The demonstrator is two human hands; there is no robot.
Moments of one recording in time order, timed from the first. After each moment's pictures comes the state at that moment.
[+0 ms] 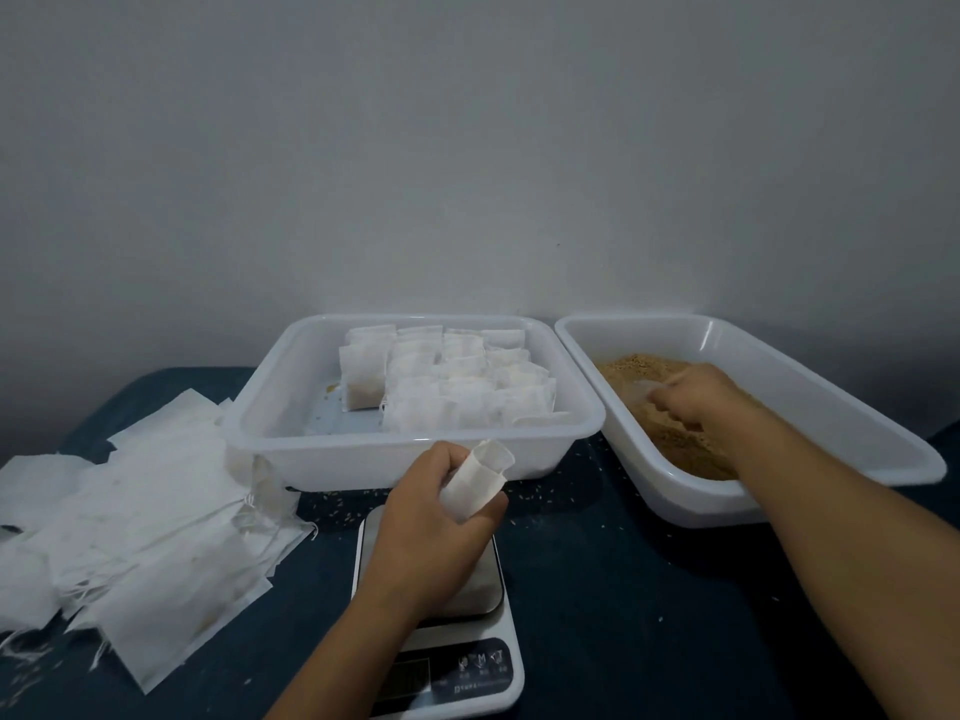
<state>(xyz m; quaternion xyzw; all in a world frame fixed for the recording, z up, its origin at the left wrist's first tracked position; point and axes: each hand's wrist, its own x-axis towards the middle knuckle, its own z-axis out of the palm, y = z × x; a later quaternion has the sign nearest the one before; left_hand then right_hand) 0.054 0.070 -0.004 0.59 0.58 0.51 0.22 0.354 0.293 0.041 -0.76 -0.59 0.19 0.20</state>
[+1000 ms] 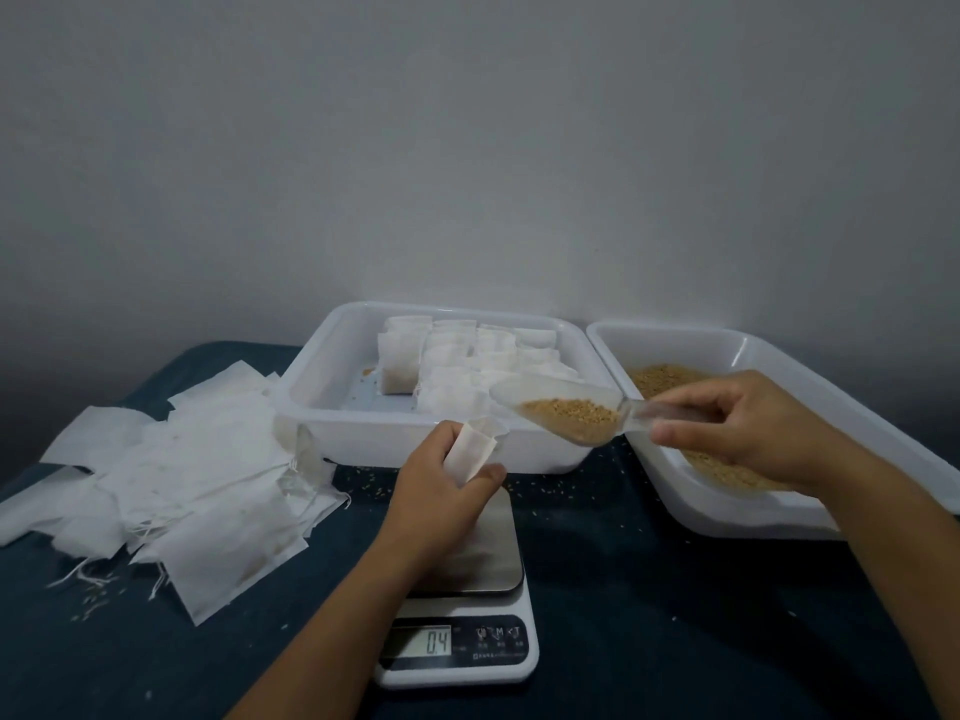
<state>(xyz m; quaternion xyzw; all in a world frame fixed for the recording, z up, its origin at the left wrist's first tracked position) 0.033 0.080 -0.012 0.55 0.58 0.54 0.26 0.330 0.152 0.108 -0.45 -0.79 0.33 0.26</state>
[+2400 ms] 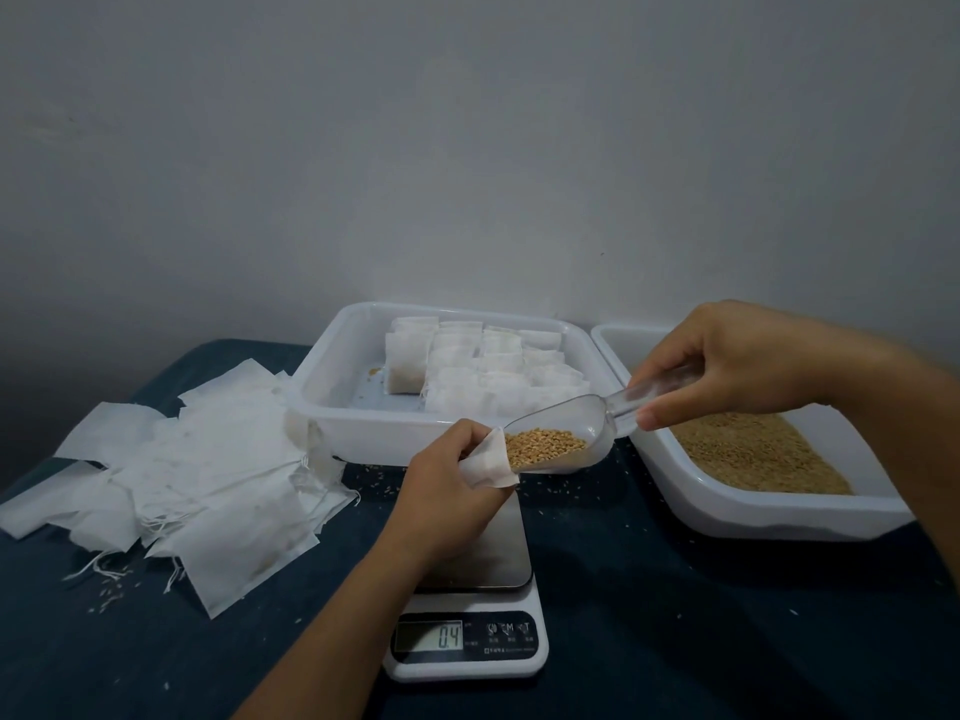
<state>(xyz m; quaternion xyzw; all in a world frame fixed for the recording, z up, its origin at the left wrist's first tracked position) 0.028 0.078 -0.010 0.59 0.54 0.53 0.28 0.280 0.136 0.198 -0.44 -0.89 0.16 0.03</state>
